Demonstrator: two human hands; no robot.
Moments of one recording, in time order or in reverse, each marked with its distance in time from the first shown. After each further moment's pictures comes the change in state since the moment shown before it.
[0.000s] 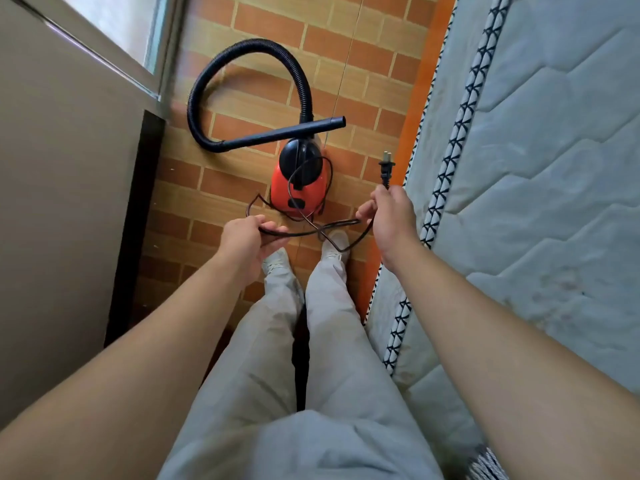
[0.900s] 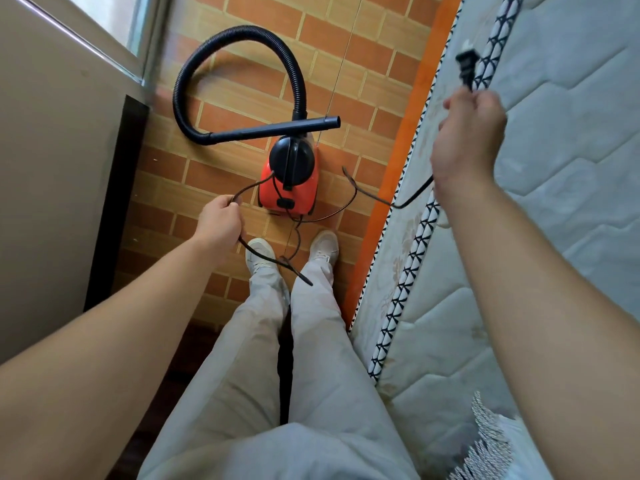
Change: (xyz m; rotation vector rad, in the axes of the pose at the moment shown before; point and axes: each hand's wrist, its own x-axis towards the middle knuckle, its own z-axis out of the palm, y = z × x) left_hand 0.039 0.027 0.000 0.620 0.033 0.226; right_hand 0.051 -0.116 -0.051 -0.019 0.365 -0.291
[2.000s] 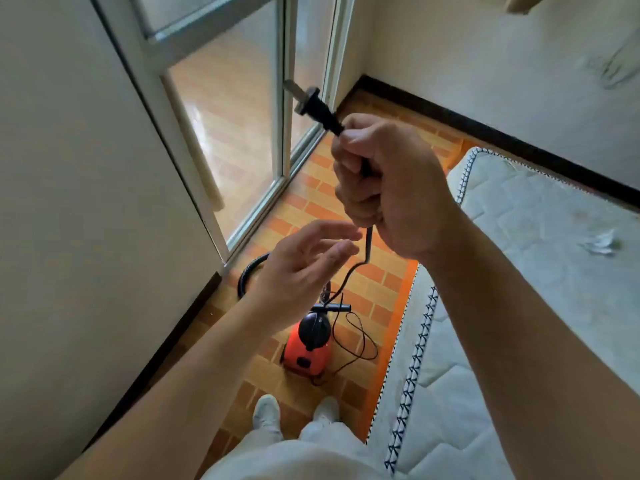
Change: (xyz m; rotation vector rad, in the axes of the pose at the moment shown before) left_hand -0.328 0.173 -0.171 -0.339 -0.260 1.222; right_hand -0.260 -0.365 -0.111 0.433 -1.222 -0.655
